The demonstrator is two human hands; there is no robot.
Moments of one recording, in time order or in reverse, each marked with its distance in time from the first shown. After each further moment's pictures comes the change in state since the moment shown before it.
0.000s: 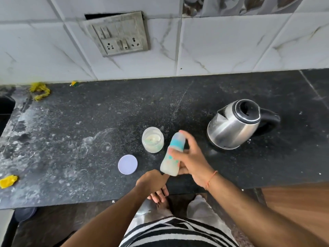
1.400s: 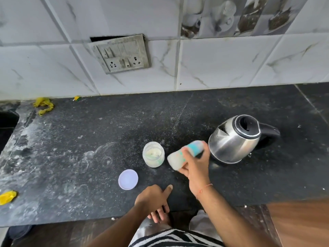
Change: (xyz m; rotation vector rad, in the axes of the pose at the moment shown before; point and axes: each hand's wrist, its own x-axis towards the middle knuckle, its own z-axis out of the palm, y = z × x) left_hand -0.015 0.007 -0.002 0.049 0.039 0.016; right_hand 0.007 0.000 0.005 0.227 0.149 -0.055
